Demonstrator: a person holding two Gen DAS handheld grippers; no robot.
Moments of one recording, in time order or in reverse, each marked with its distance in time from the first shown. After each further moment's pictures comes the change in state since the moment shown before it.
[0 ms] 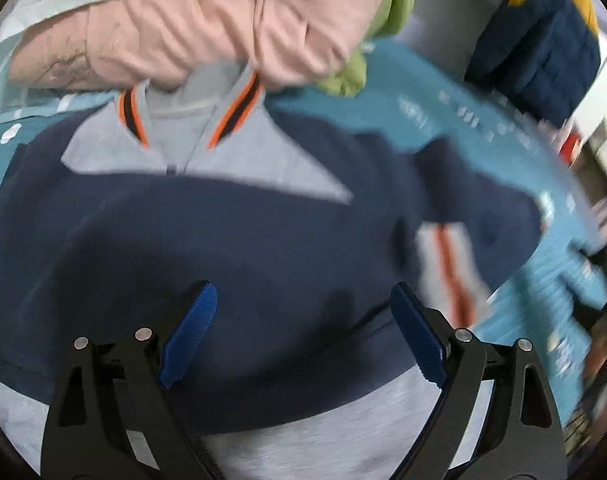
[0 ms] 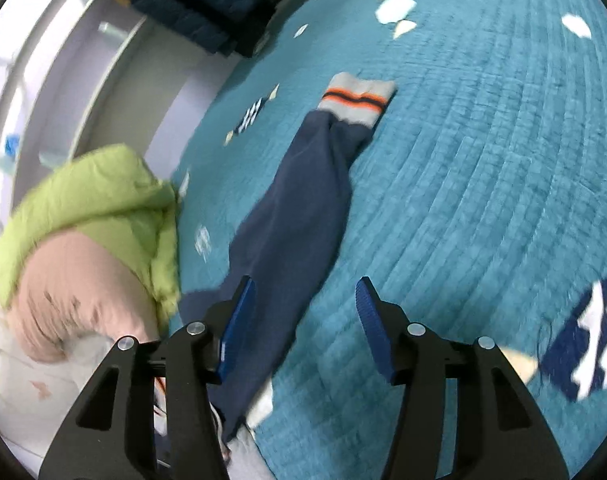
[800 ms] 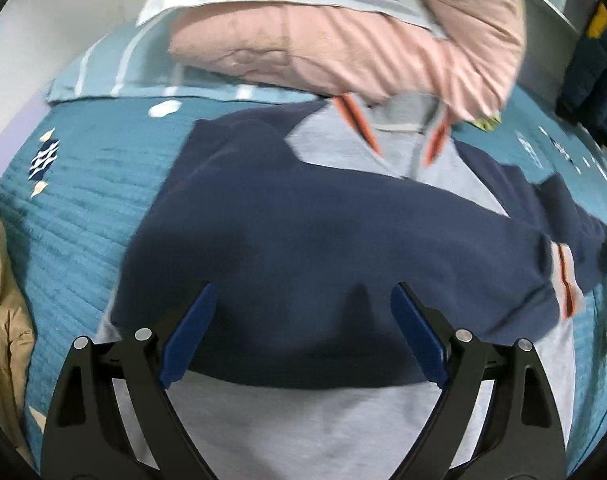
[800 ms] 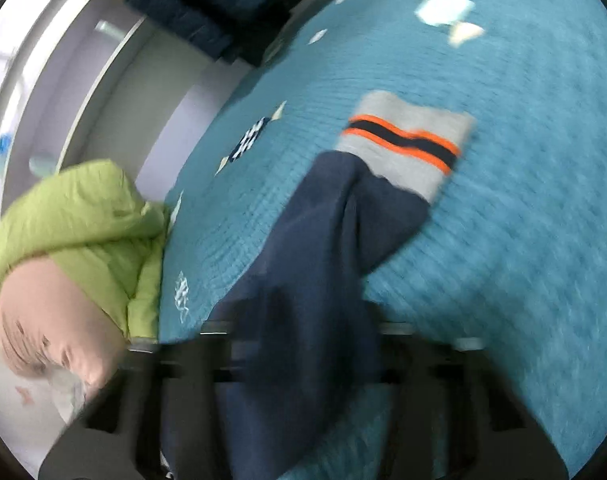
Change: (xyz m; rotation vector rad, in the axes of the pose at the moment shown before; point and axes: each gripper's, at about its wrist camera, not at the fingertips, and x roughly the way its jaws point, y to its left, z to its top) left arm -0.075 0.127 -0.019 -0.157 -0.053 0.292; right arm 0.088 0.016 0.057 -0.142 -0.029 0.004
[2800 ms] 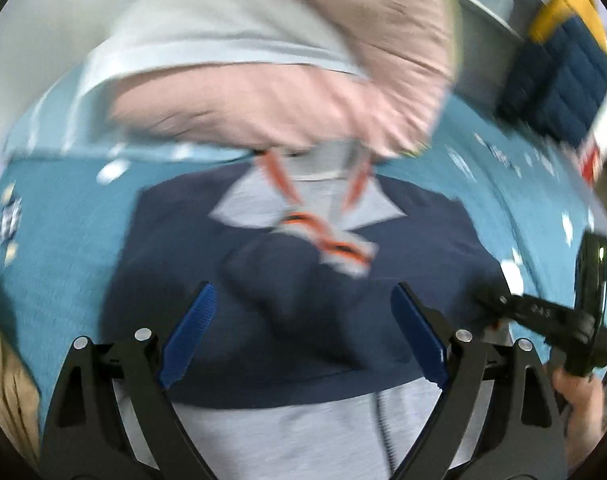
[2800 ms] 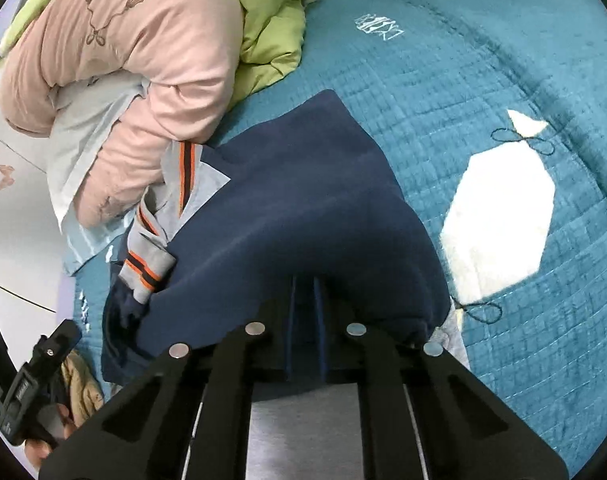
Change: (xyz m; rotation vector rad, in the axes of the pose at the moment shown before) left arm -0.040 -0.046 0.036 0.172 -0.052 -0.175; right arm -0.002 0.175 -0.232 -0.412 0.480 0.032
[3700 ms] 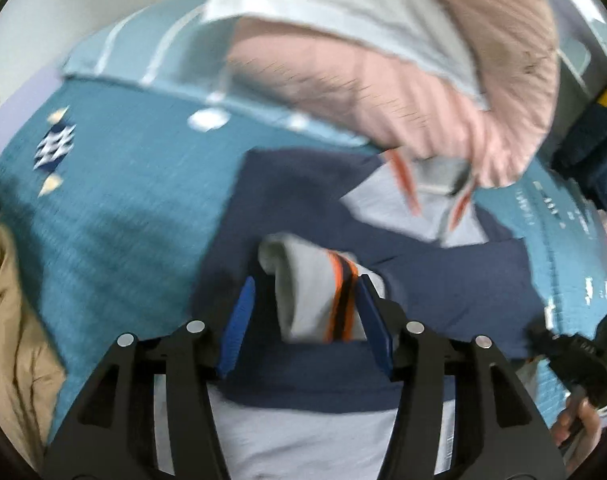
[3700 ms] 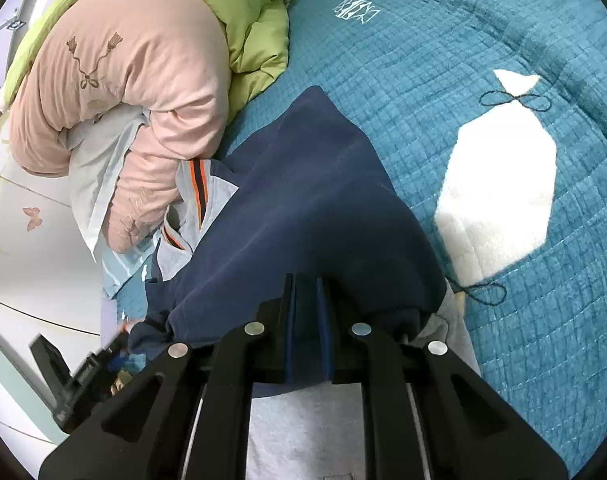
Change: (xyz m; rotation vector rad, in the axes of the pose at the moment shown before) left arm 0.003 0.123 -0.019 -0.317 0.071 0.098; right arm -0.008 -0.019 0.000 0.129 0.024 0.118
